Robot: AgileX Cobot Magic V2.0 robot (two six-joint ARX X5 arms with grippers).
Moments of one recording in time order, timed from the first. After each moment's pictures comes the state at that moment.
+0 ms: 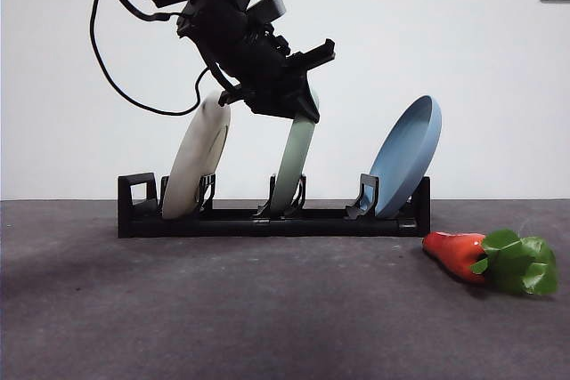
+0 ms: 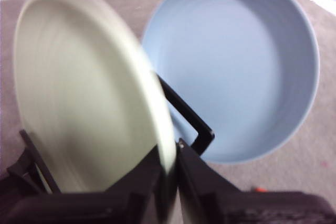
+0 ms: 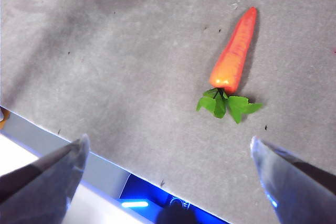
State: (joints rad) left arm -0.53 2.00 1.58 -0.06 0.20 -0.12; right arm 0.09 0.83 1.00 -1.09 -0.47 -0.09
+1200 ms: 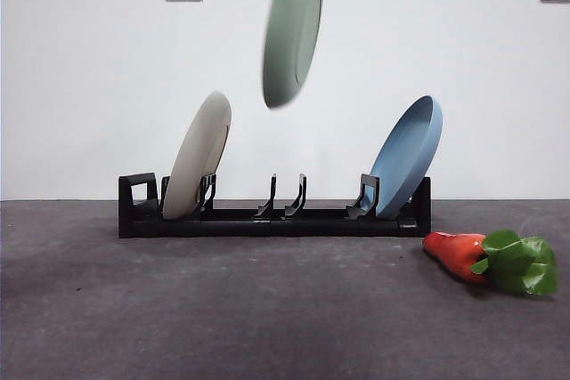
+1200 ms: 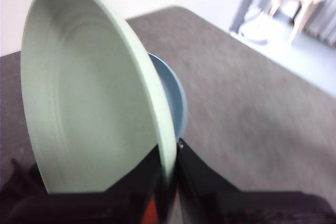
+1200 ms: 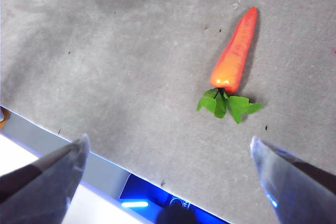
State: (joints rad) left arm -0.60 1.58 1.58 -0.41 0.24 -0.05; right arm 0.09 0.83 1.00 -1.09 -0.47 -0.09
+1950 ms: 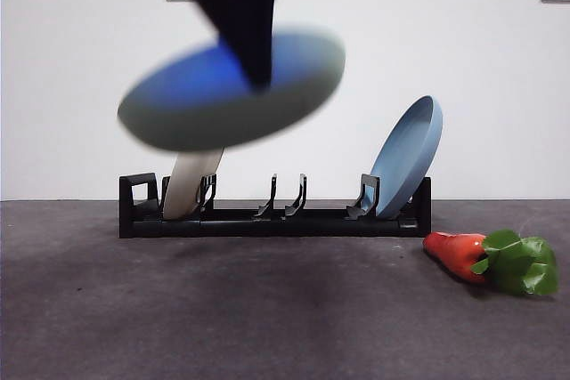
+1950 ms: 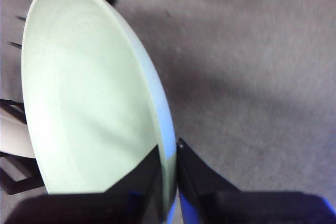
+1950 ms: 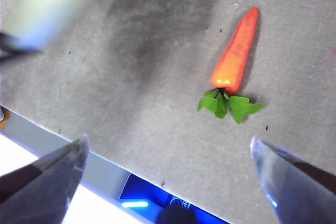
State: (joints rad) left arm -1.06 1.47 1.21 -0.74 -0.46 0.31; right arm 0.09 0.83 1.00 -1.09 -0.47 -0.09
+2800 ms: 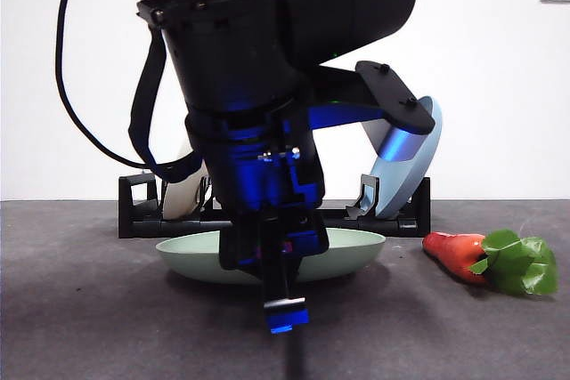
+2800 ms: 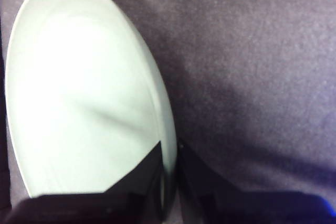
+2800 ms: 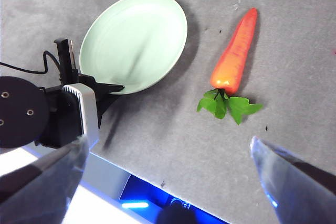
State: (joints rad) left arm -1.09 1.77 0.99 -0.31 -0.50 0.48; right arm 0.09 0.83 1.00 -1.08 -0.47 -0.08
